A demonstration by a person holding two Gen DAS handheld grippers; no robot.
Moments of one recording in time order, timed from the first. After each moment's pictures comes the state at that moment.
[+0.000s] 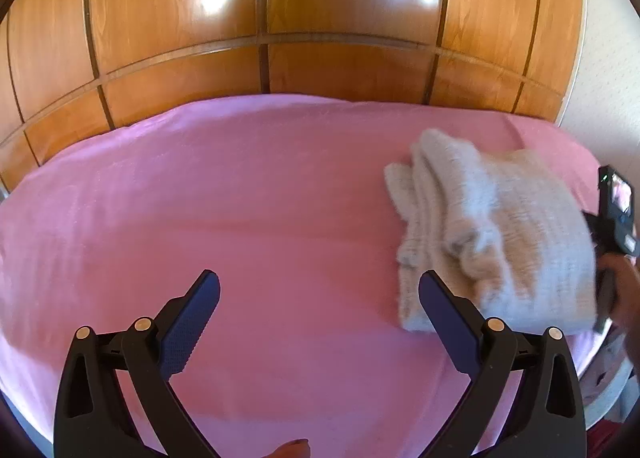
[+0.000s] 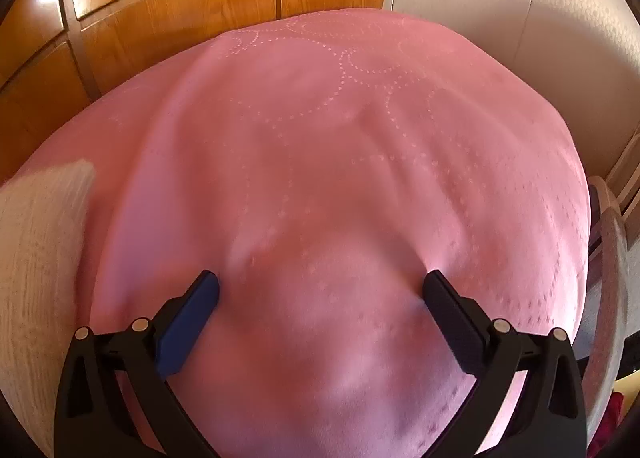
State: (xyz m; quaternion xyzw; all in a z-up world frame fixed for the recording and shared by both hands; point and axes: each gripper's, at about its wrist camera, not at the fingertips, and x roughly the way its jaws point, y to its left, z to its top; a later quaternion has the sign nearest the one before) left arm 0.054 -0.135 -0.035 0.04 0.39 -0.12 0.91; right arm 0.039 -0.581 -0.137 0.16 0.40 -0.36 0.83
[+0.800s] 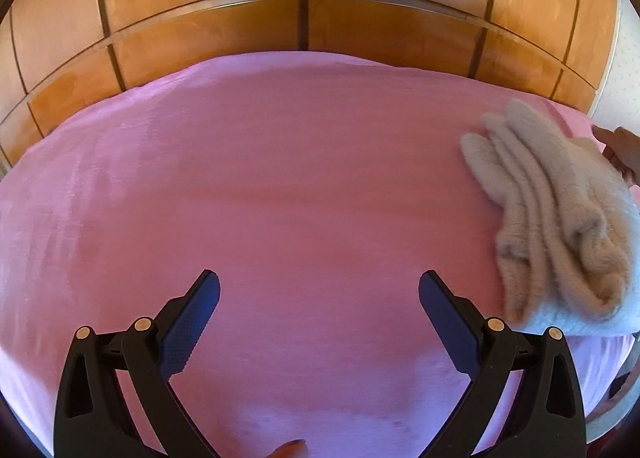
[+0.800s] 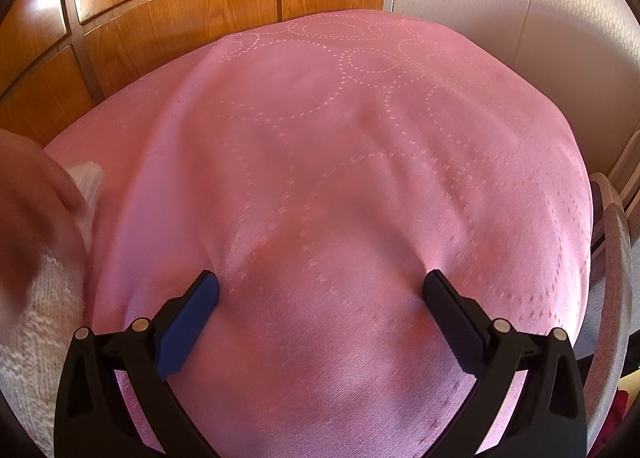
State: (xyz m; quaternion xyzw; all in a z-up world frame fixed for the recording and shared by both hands) left arm 0.098 -0.095 -0.078 0.03 0.43 -0.09 0.90; right arm 0.029 -0.577 -0.138 0.17 0.39 -0.35 0.84
